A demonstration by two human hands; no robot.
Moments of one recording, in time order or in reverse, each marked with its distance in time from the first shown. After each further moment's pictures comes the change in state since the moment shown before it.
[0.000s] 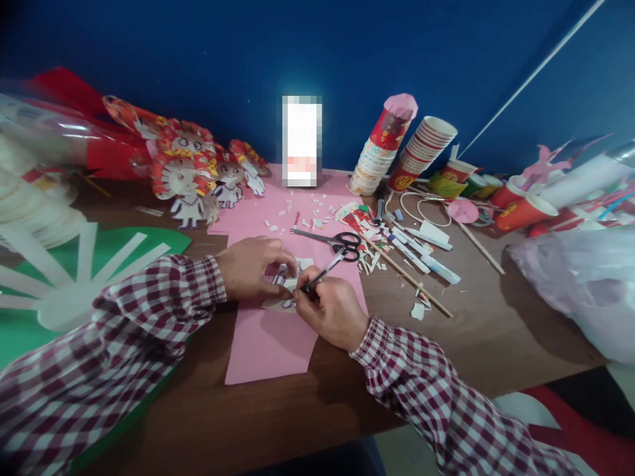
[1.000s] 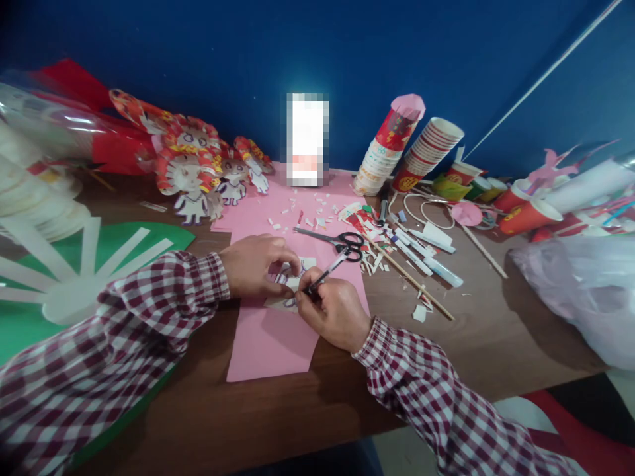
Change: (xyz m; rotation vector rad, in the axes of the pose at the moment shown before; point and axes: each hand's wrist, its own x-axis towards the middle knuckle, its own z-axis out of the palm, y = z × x) left_hand 0.007 0.001 0.002 0.034 -0.047 -0.067; right_hand -0.001 -0.001 -0.001 -0.004 -0.053 0.006
